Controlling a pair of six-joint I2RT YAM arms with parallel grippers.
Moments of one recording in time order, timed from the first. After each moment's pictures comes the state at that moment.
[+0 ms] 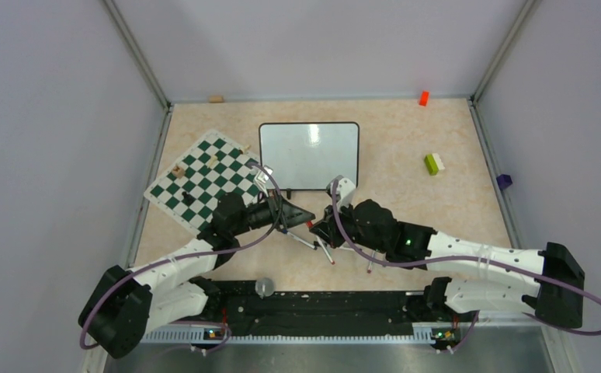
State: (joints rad) left arm -0.60 1.05 0.36 0.65 0.60 -1.04; right arm 1.13 1.07 0.70 0.01 0.14 0.39
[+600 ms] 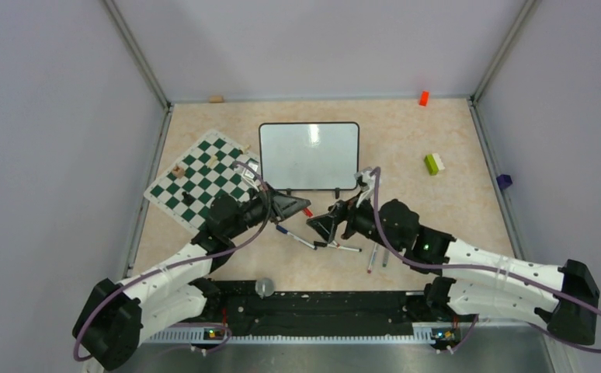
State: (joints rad) left arm -0.61 0.96 0.36 0.63 0.43 -1.11; right arm 1.07 0.95 0.65 0.11 0.15 0.52
